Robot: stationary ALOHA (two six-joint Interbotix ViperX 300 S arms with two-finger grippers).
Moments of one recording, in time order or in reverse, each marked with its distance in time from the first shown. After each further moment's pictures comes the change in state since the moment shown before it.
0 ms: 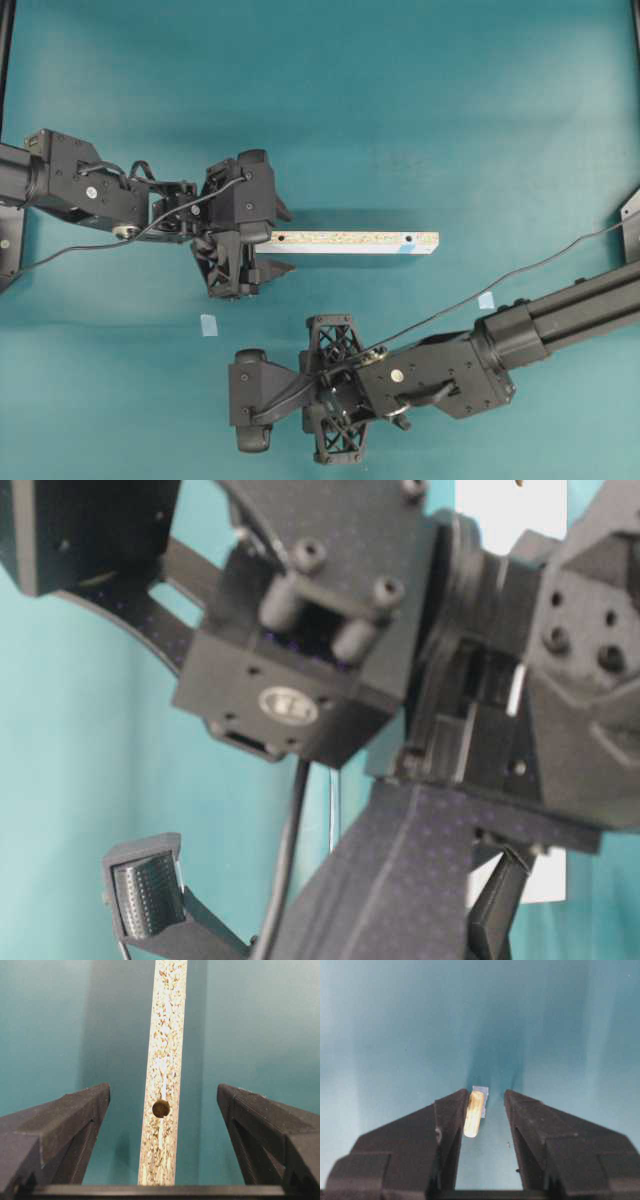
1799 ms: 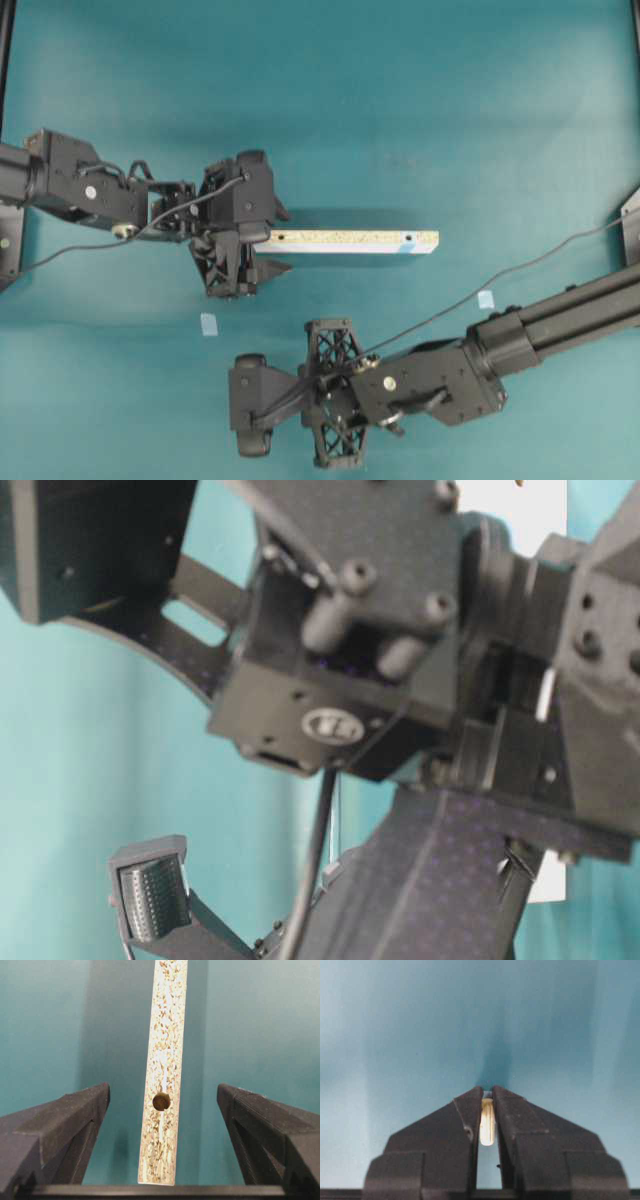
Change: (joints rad) left arm 0.000 0.000 0.005 -0.002 0.005 0.000; right arm 0.009 0.026 -0.040 0.000 0.123 -0.002
